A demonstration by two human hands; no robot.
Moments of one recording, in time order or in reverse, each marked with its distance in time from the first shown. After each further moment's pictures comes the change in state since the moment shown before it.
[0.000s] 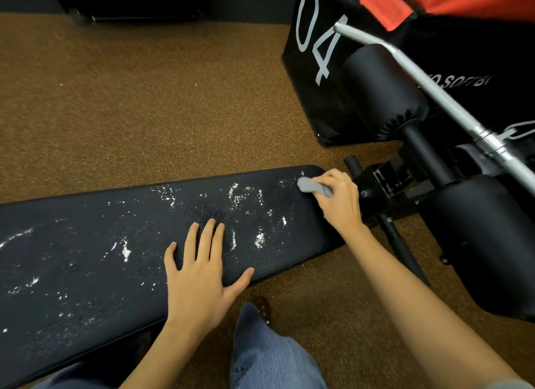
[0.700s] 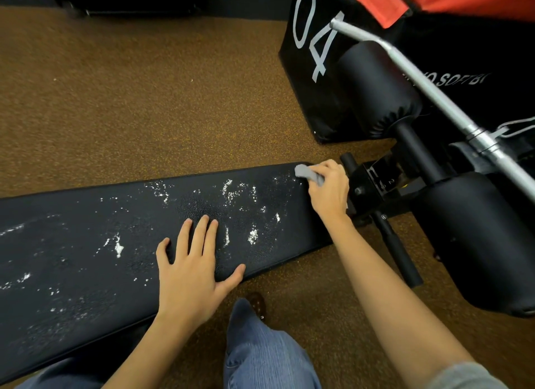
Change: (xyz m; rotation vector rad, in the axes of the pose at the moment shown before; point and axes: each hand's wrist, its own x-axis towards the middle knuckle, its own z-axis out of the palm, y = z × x) left_hand 0.001 0.000 -0.004 0.019 -0.029 0.012; right_hand 0.013 -0.012 0.009 0.027 0.088 0.191
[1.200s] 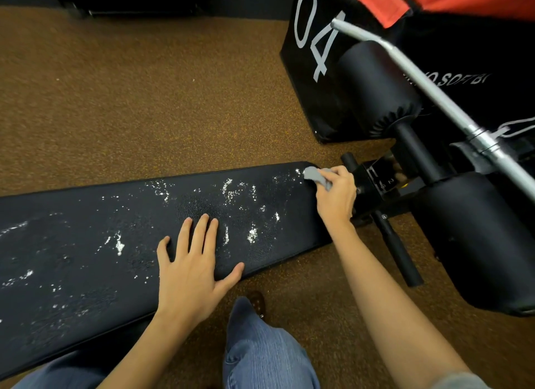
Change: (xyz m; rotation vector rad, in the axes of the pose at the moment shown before) left_hand 0.000 0.000 -0.001 0.018 -0.008 0.011; right_hand -0.013 0.008 -0.005 -0.017 0.055 0.103
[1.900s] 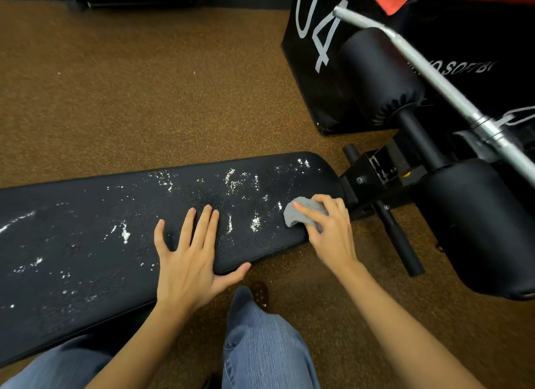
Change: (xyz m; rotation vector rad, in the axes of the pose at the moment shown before) left_hand -0.008 -0.009 0.004 0.122 0.064 0.068; right_hand -0.088 0.022 -0.018 -0.038 -0.168 -0.410
